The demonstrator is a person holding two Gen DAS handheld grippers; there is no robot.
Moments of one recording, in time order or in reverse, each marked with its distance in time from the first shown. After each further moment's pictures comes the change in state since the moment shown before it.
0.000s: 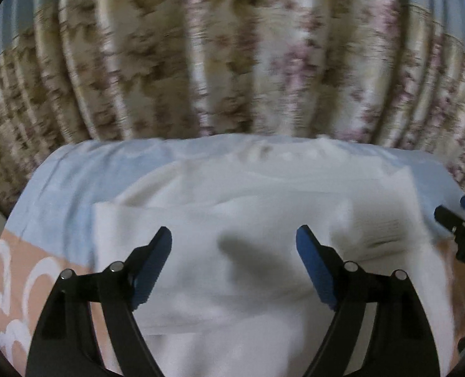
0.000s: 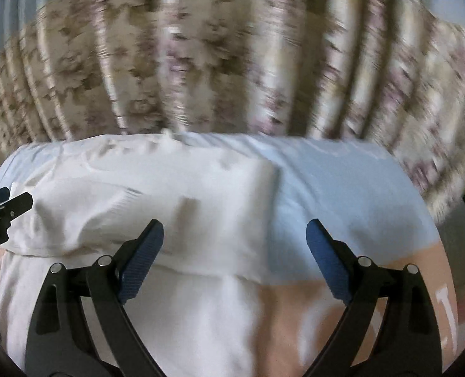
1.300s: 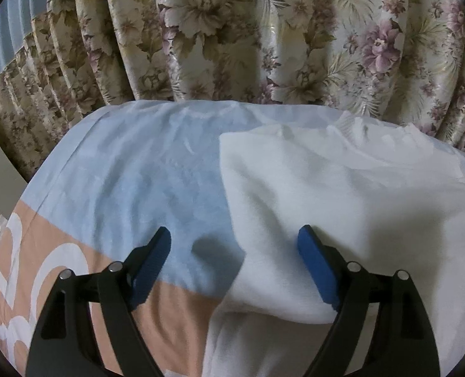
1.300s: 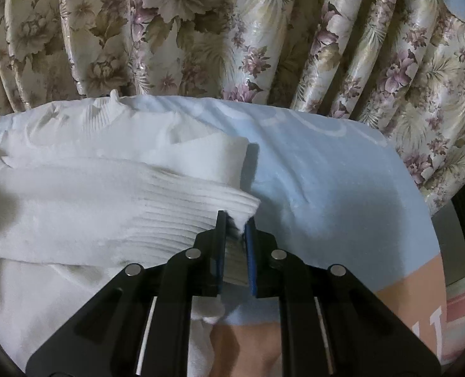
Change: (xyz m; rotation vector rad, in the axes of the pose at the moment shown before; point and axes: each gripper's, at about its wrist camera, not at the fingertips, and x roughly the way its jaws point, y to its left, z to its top) left arm 0.058 0.064 -0.017 -0.086 0.076 0.165; right arm 0.076 -0.045 -0.007 0.018 0.163 -0.138
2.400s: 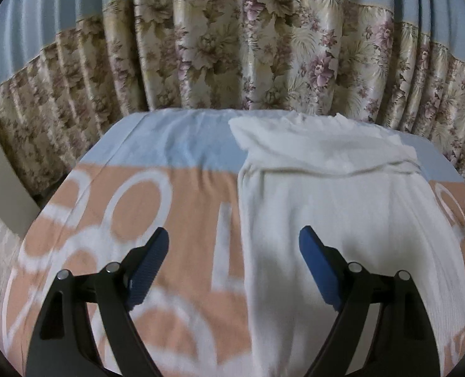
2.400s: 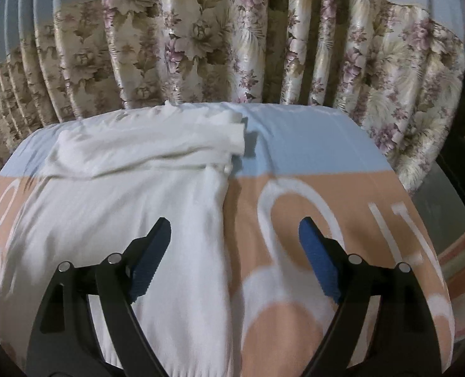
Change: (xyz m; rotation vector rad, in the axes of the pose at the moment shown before) left arm -0.196 0.050 -0.140 0.037 -0.135 -0.108; right arm -0.187 -0.020 -0.140 0.089 -0.139 0.109
